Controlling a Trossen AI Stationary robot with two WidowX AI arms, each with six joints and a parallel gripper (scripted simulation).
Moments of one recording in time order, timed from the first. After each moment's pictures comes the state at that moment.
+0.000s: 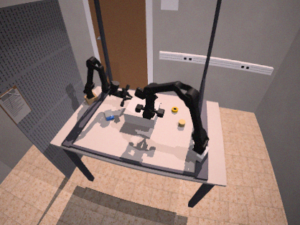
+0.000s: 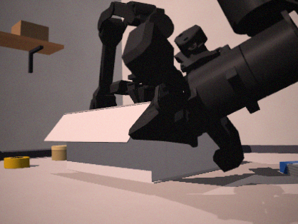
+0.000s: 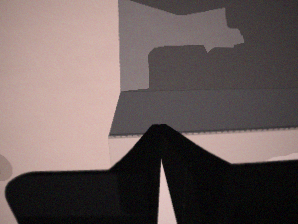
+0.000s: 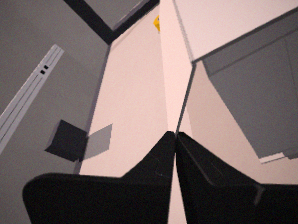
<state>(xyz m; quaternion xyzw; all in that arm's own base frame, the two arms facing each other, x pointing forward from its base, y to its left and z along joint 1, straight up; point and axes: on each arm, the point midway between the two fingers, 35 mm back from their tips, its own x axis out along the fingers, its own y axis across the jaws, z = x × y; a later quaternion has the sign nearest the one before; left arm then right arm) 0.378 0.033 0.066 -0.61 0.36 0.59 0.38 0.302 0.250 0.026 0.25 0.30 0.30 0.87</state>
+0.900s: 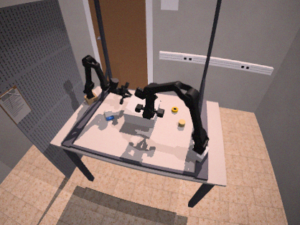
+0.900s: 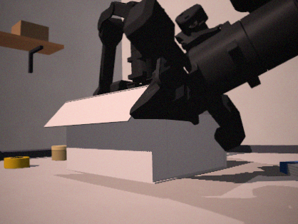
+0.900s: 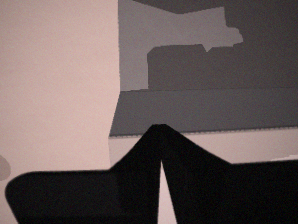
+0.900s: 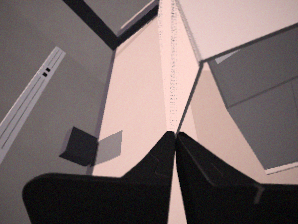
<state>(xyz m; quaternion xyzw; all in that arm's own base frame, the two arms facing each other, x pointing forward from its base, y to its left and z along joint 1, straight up) 0.379 0.033 0.066 -0.61 0.36 0.59 0.38 0.300 0.249 0.050 0.25 0.30 0.30 0.87</state>
